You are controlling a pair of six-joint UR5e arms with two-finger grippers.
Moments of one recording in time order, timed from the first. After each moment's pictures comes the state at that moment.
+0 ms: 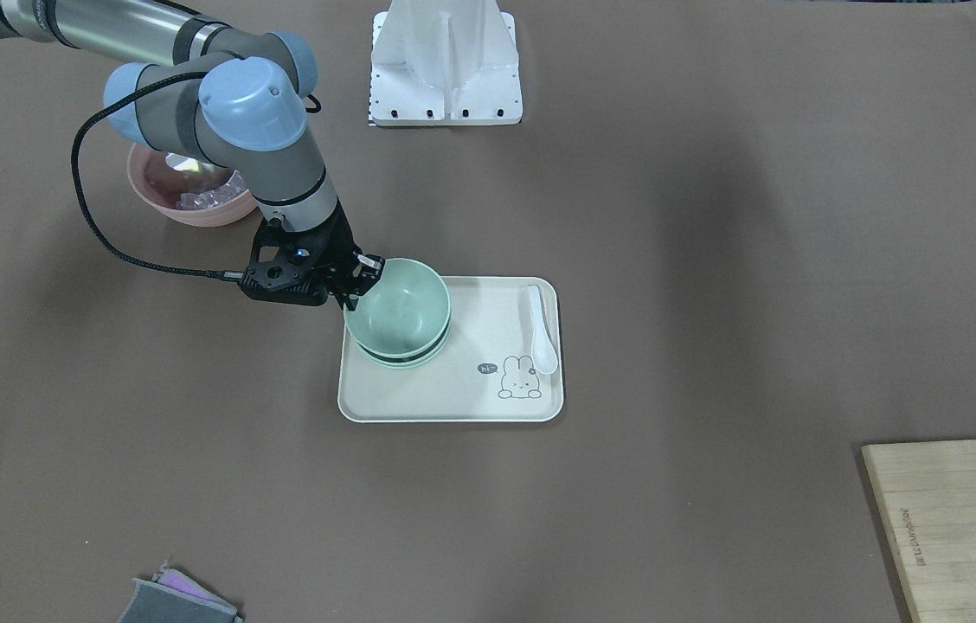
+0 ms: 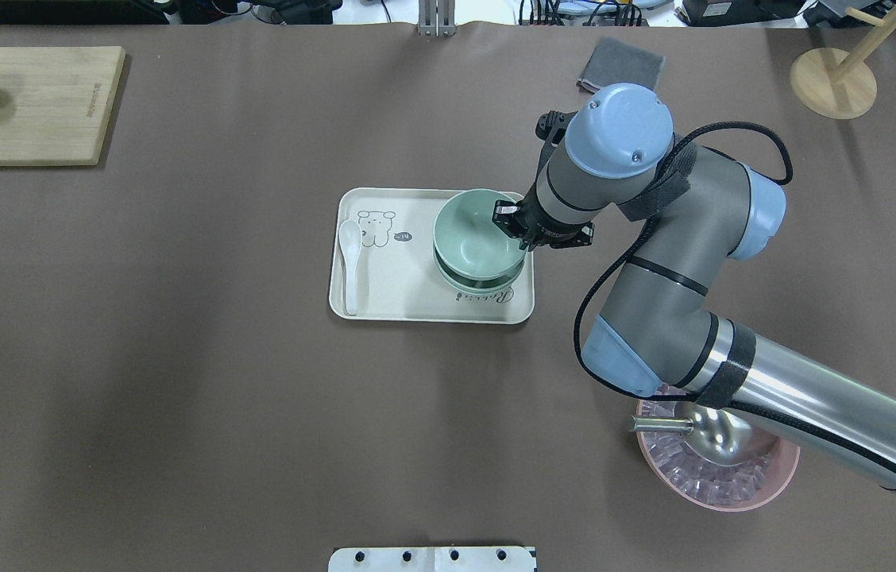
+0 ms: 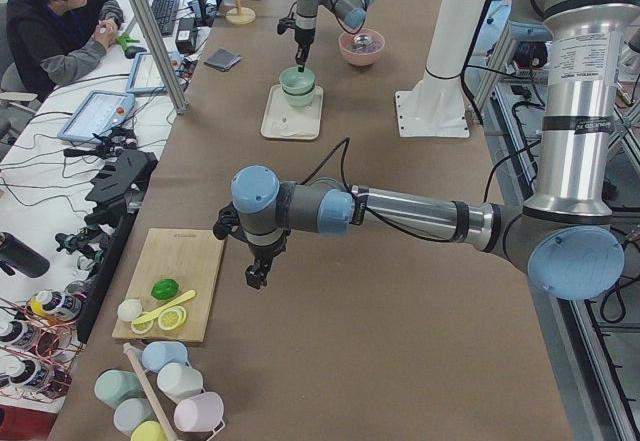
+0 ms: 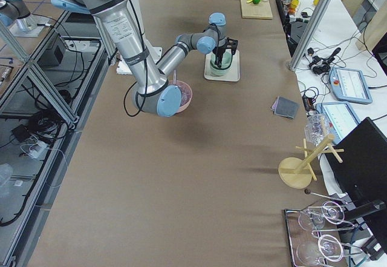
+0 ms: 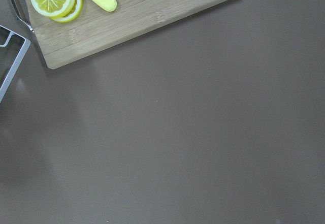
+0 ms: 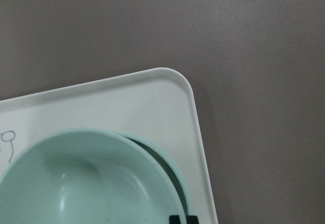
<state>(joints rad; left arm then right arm) -1.52 -1.58 -1.70 -1.55 -2.38 0.26 0.65 -0.95 1.66 -1.46 1.93 1.36</state>
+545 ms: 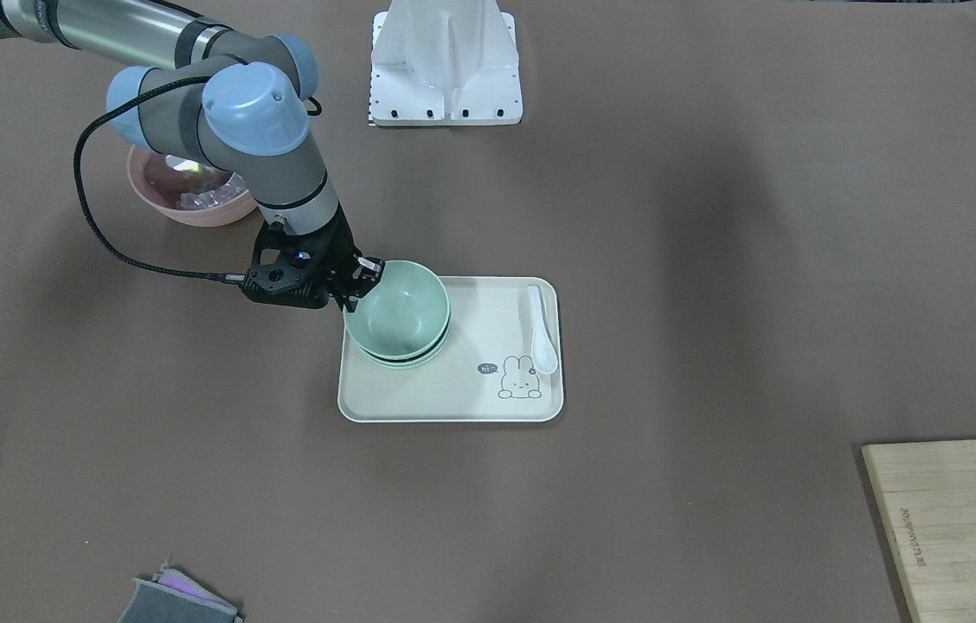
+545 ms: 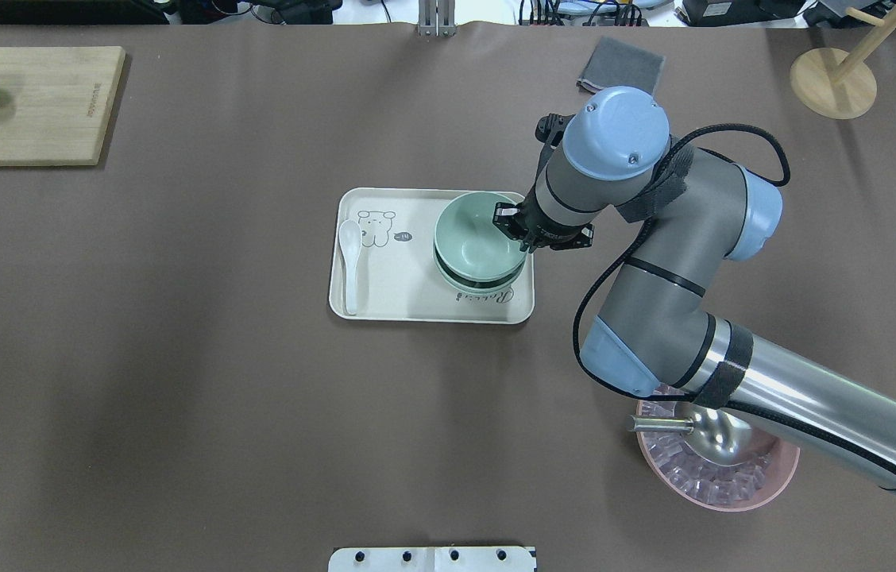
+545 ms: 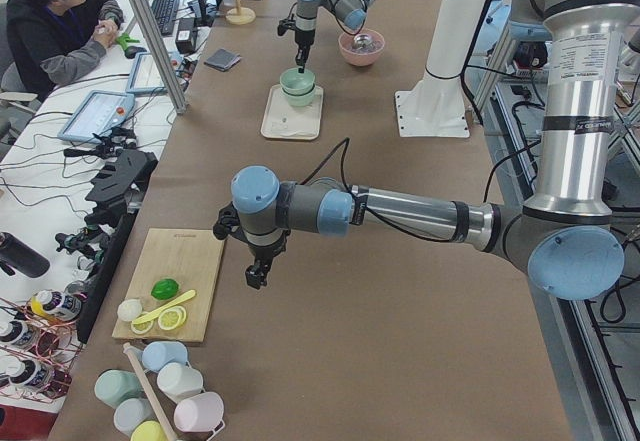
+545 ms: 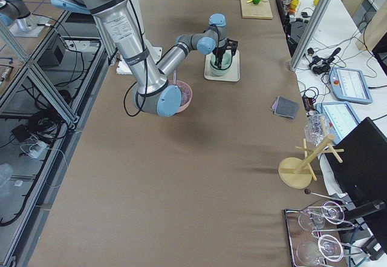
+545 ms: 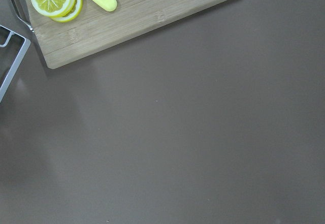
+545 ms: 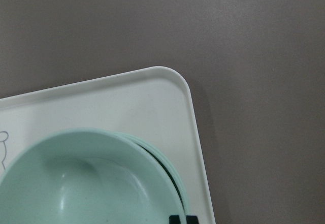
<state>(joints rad) -1.52 -1.58 -1.70 -1.55 -2.38 0.26 0.65 -0.95 1.65 -1.46 1.93 1.35</state>
